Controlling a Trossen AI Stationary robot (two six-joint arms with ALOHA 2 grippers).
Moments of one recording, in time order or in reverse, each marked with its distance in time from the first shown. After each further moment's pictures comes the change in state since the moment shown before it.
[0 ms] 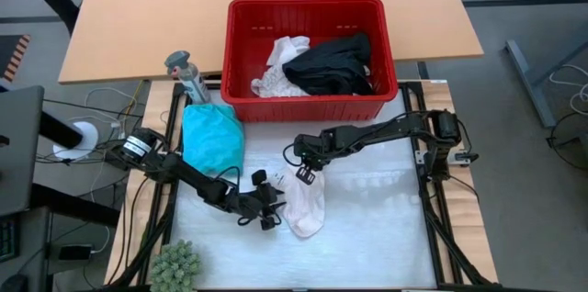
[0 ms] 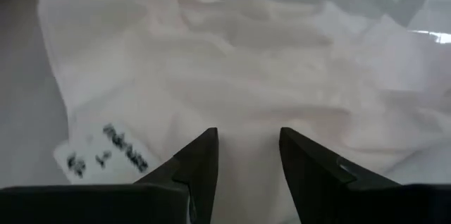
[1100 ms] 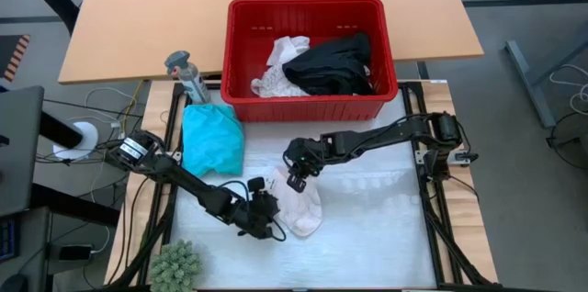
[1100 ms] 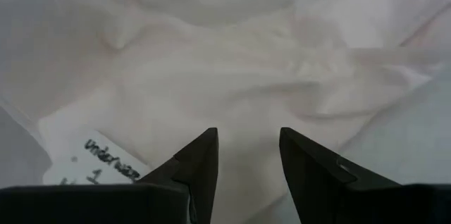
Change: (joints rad) left arm -0.089 -0.013 0.195 -0.496 -0.040 -0.110; right arm 0.053 0.002 0.024 0.206 -0.080 0.002
